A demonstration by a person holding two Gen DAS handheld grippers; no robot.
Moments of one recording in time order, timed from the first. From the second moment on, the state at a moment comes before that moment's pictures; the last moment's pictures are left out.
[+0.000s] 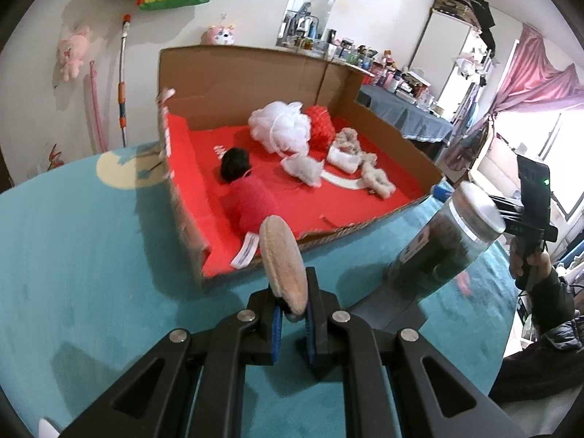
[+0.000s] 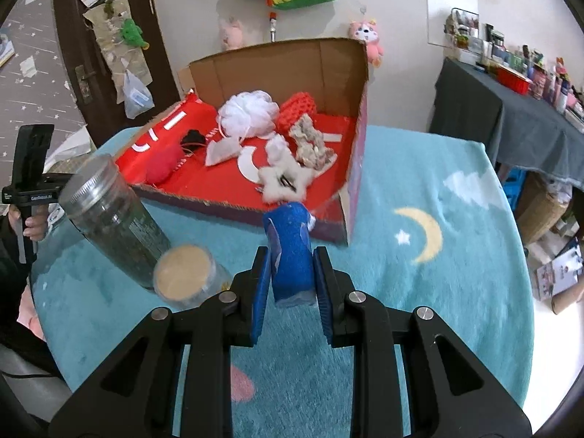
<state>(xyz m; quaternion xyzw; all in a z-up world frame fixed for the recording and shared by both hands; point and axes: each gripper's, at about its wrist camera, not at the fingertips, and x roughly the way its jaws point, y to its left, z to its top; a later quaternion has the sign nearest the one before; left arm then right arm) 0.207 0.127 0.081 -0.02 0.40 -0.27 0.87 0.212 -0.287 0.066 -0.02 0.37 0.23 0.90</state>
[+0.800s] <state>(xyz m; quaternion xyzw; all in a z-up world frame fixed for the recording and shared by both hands) 0.327 0.015 0.056 0.01 0.57 -0.27 0.77 0.333 -0.176 0.072 -0.12 0.45 0.31 0.83</state>
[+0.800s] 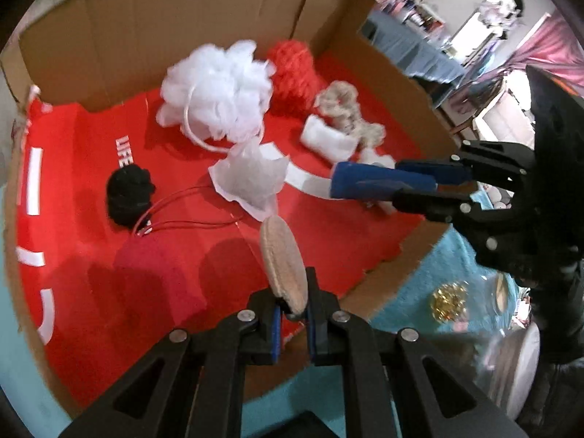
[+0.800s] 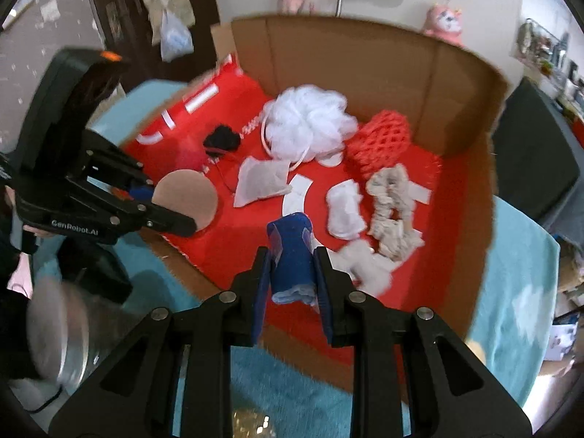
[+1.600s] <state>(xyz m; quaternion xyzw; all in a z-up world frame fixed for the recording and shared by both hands) 0.340 0.011 0.048 0.01 0.58 -0.26 0.77 0.372 -0.132 0.037 -0.16 0.53 0.30 0.78</state>
